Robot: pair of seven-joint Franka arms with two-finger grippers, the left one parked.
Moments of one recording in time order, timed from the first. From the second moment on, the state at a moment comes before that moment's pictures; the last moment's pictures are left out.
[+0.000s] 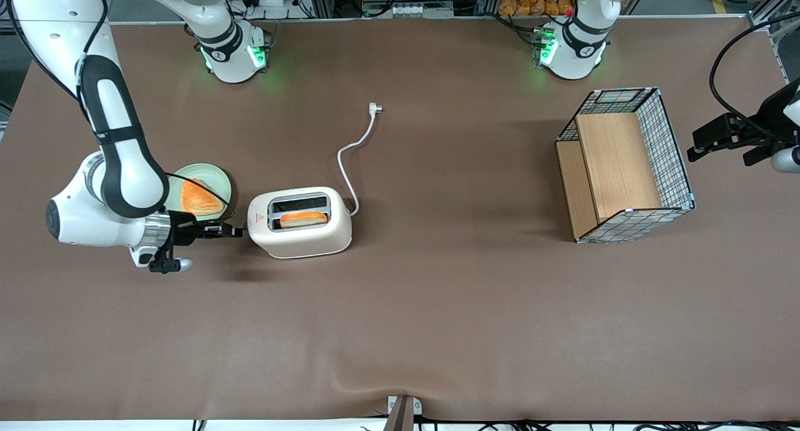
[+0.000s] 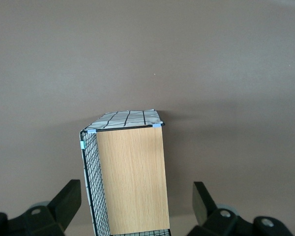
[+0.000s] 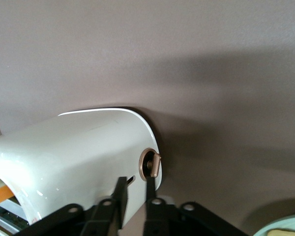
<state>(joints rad) 0.04 0.49 -0.06 -1.83 0.66 2.01 -0.36</state>
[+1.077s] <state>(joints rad) 0.03 0.49 -0.08 -1.49 0.38 1.77 -0.36</state>
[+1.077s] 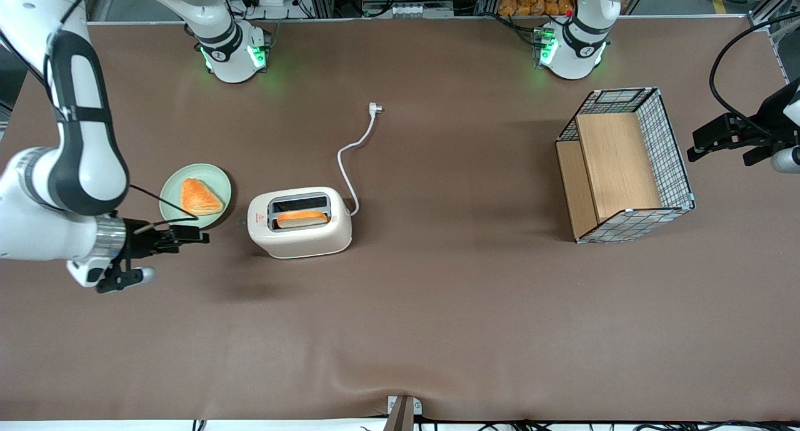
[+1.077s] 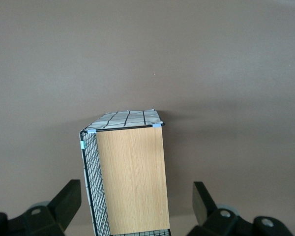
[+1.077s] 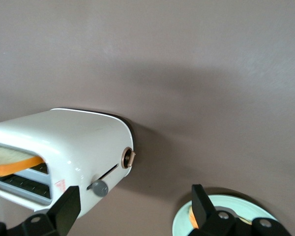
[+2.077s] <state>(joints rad) 0.01 0.23 0.00 -1.30 0.13 1.42 -0.02</state>
